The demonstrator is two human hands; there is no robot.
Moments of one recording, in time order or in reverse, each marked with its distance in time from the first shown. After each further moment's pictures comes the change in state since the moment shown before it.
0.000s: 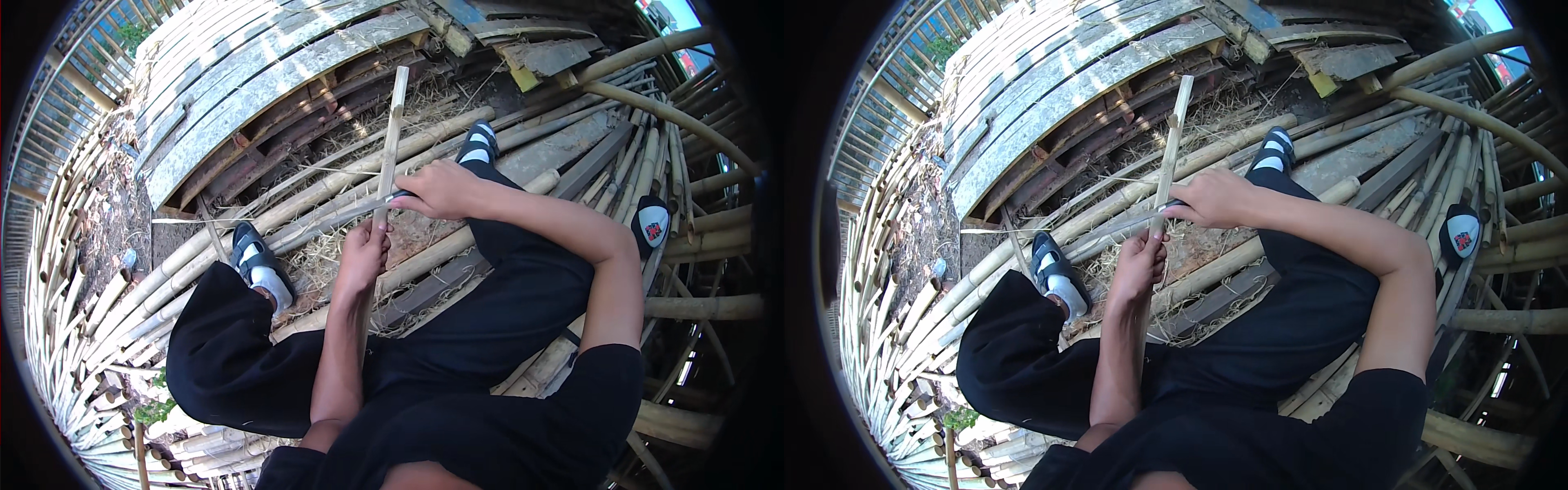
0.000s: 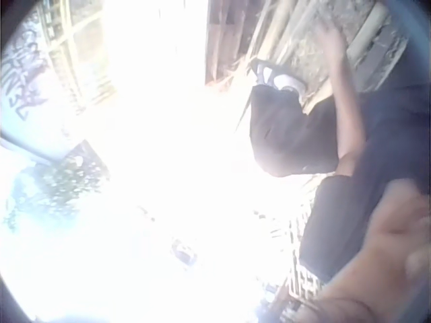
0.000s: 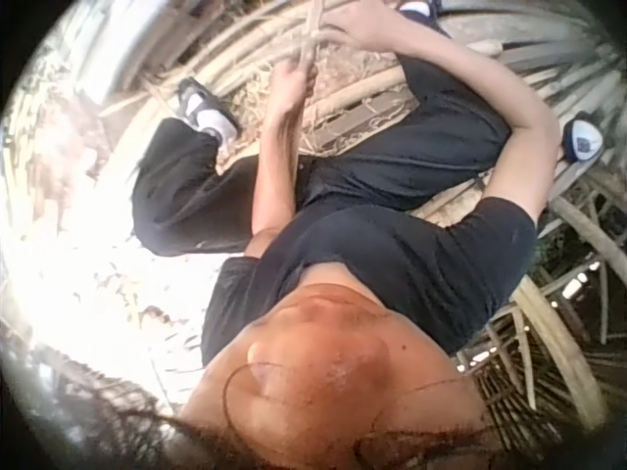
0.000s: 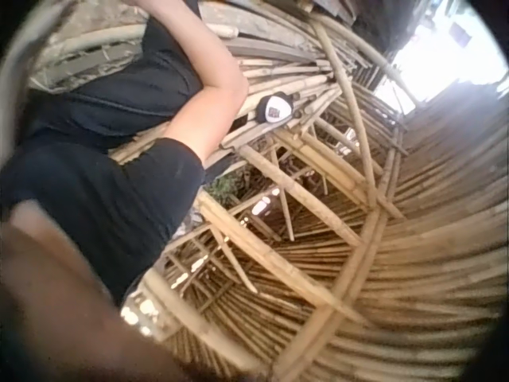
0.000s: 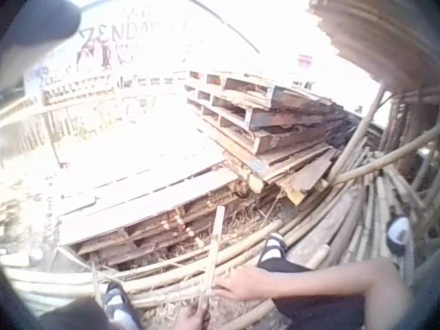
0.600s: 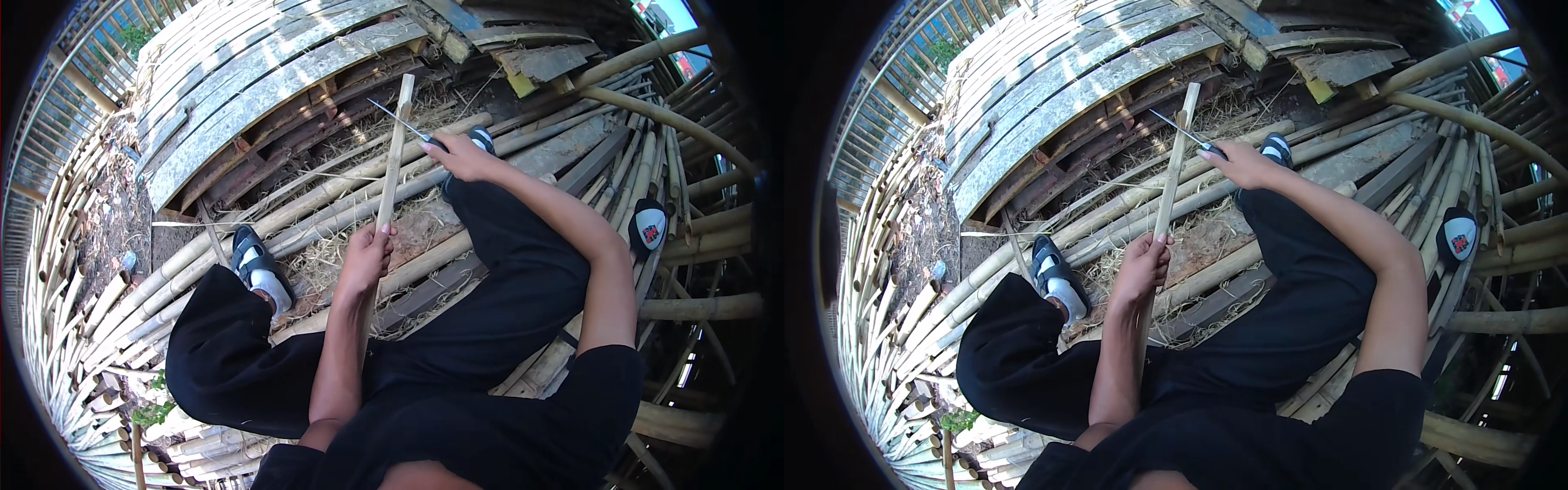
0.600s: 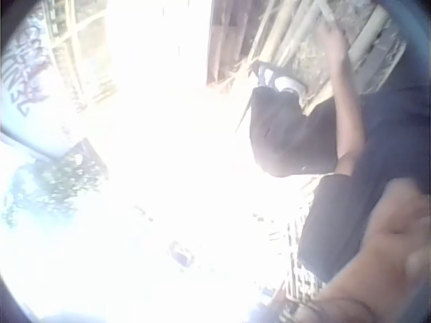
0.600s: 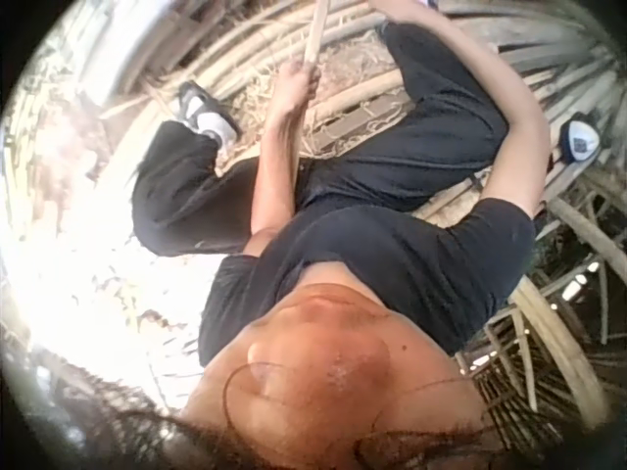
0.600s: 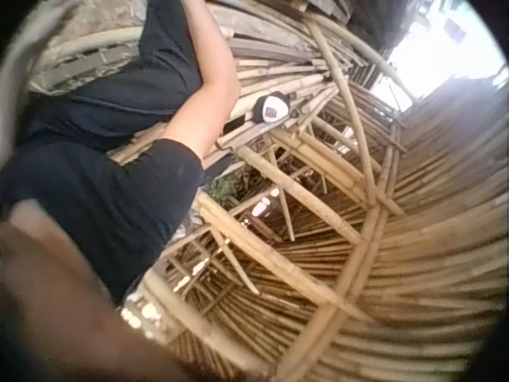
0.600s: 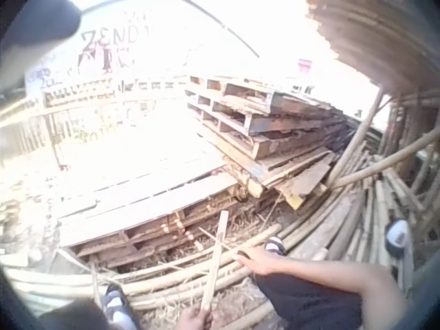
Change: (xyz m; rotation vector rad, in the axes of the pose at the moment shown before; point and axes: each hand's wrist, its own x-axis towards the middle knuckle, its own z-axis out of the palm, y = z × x) left_hand 0.002 -0.004 0.001 -0.008 -0.075 -0.009; right_hand 0.003 0.067 -0.018 0.481 -0.039 0.546
